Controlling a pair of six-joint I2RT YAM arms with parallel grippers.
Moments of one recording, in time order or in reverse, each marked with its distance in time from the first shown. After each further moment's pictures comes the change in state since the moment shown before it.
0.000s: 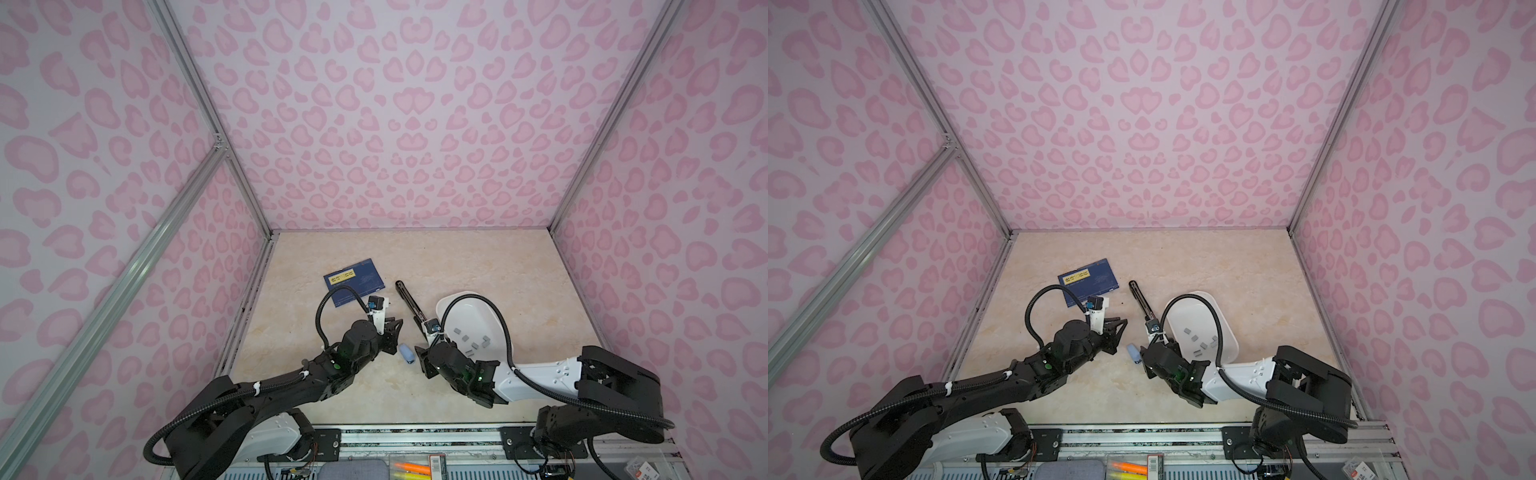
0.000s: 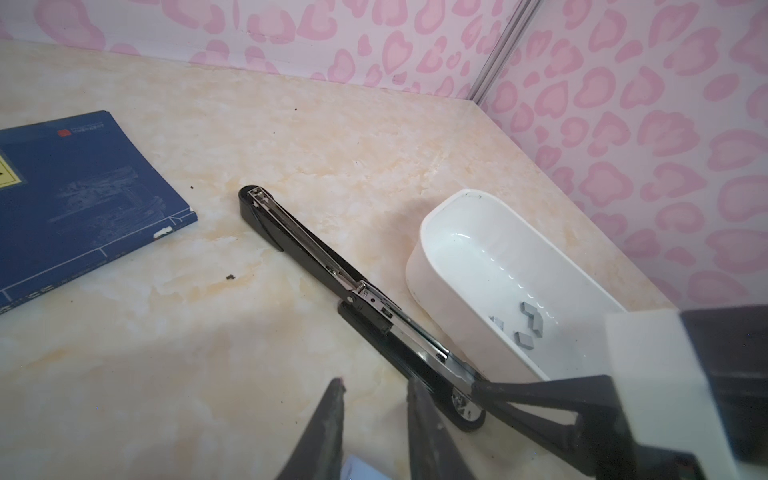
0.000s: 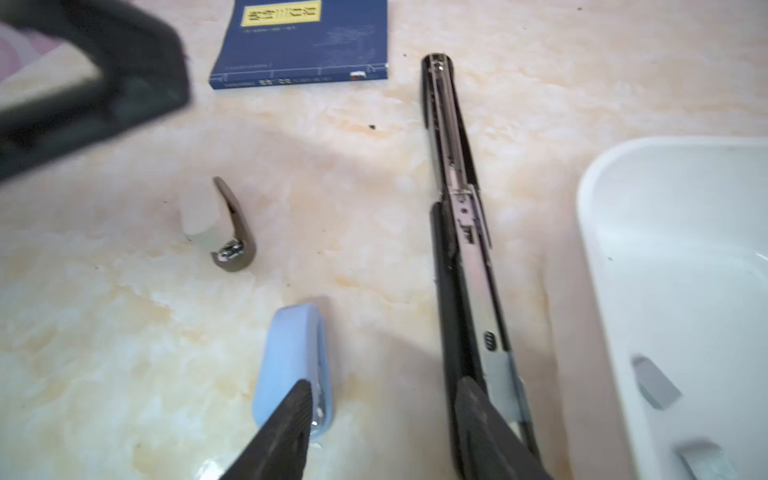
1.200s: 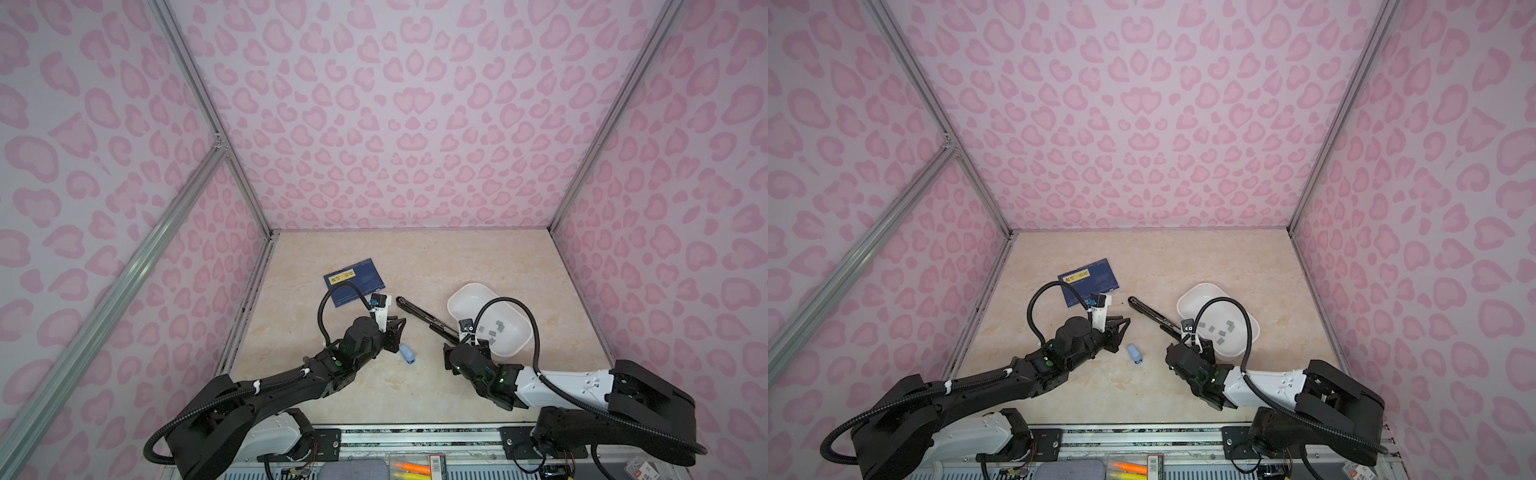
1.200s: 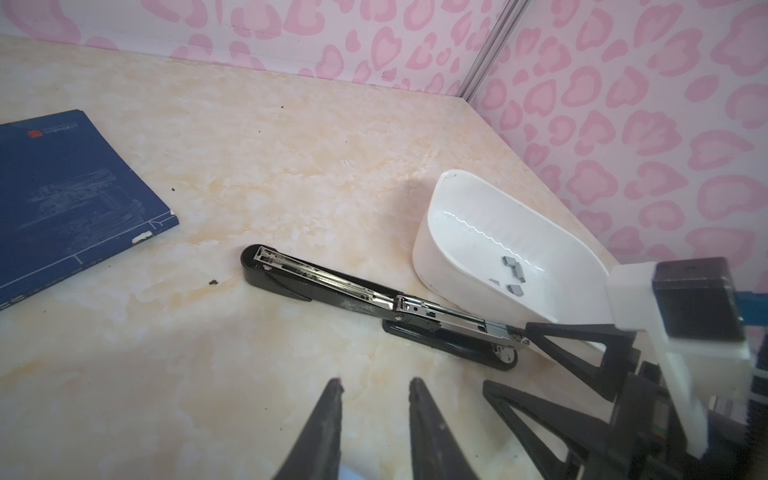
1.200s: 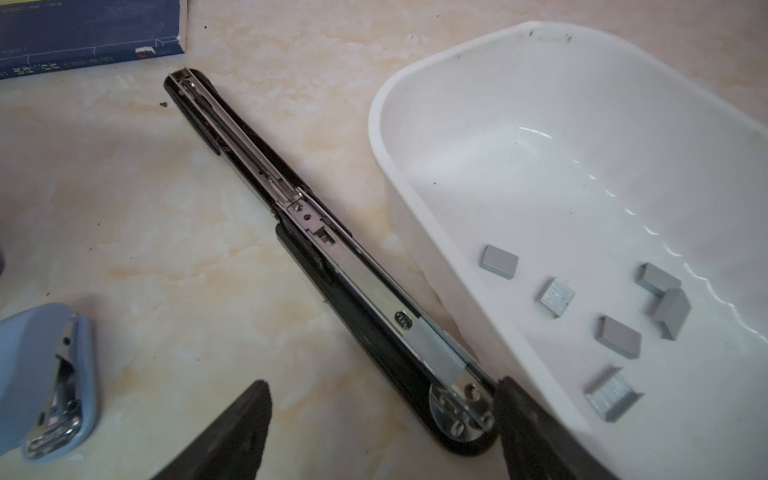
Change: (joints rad) left arm 0.000 0.023 0.034 -0.027 0.034 -0.007; right arm -0.105 -0.185 -0.130 -0.160 0.168 0.102
